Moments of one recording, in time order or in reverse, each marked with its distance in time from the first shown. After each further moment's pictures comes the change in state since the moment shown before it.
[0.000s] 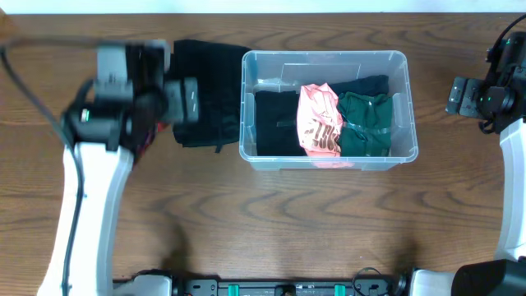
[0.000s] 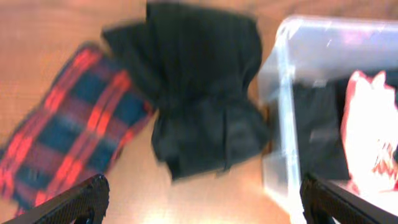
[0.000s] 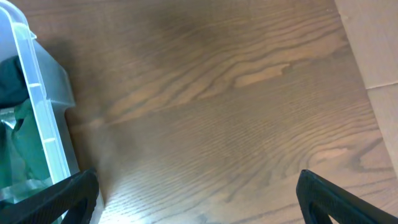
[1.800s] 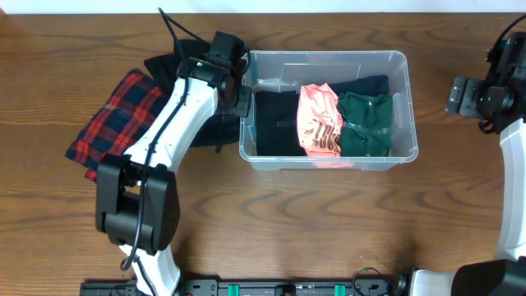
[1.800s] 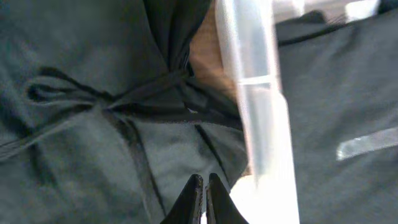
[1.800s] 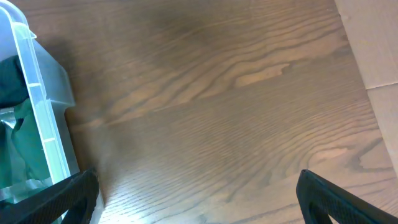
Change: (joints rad) left arm -0.234 0.516 0.032 0.129 -0.029 -0.037; right arm 0.000 0.000 0.000 0.000 0.000 0.000
